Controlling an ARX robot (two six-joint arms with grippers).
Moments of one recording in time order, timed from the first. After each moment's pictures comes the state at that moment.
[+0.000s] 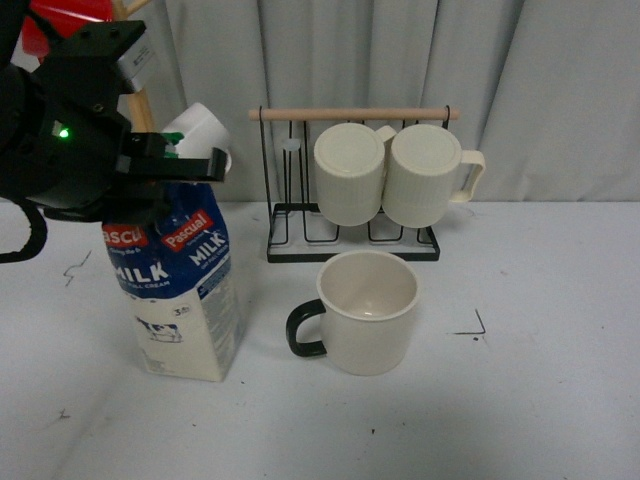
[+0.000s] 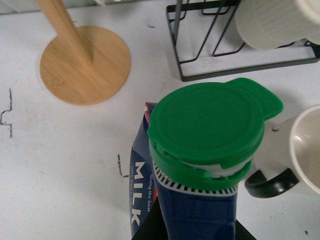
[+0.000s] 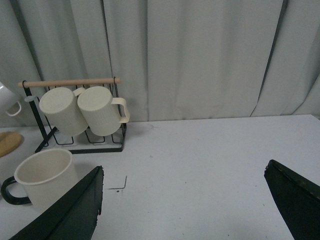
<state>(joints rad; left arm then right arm) -0.25 1.67 1.00 -0.05 -0.07 -0.11 0.00 0.00 0.01 0.00 0.00 0.00</state>
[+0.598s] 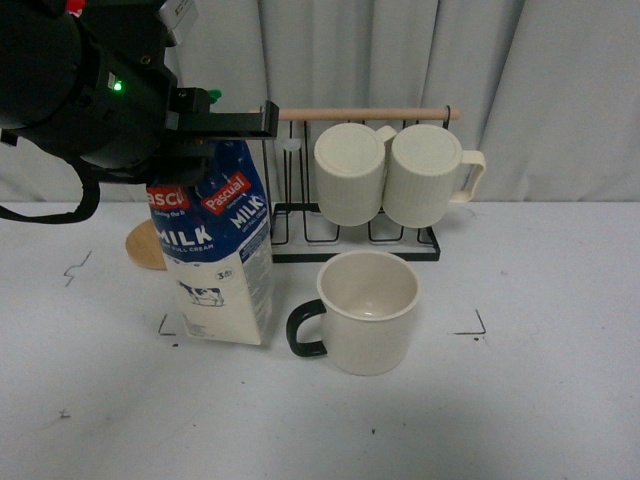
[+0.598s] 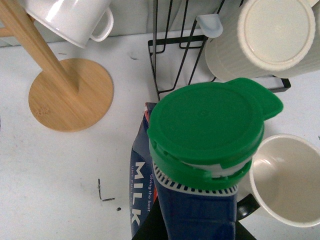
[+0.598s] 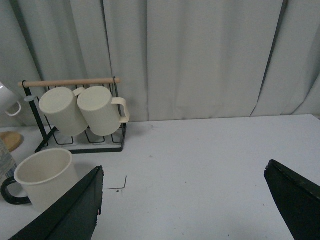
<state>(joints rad) -0.34 1.67 1.05 -0.02 -0.12 -0.15 0.00 0.00 0.01 0.00 0.00 0.00</state>
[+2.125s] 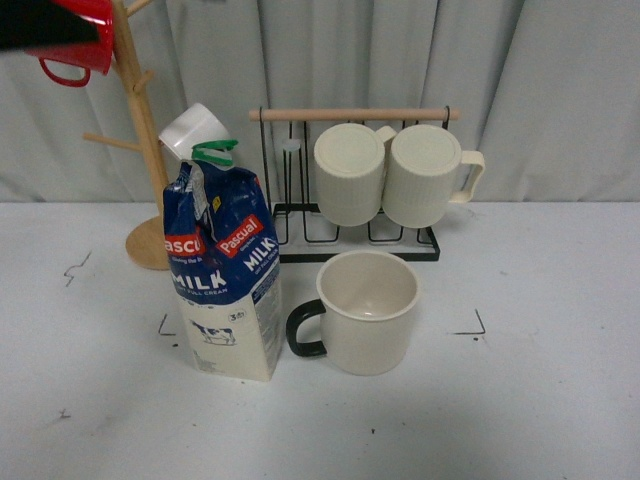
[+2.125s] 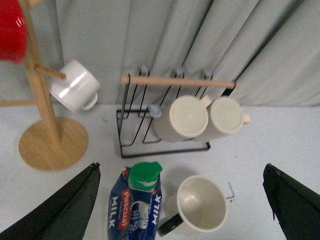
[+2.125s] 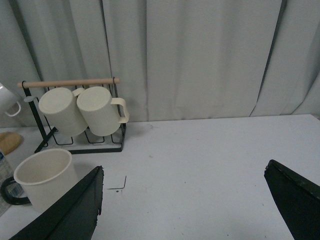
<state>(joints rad) -0.32 1.29 0.93 0.02 -0.02 -0.29 0.00 0.00 0.01 0.00 0.00 0.00</state>
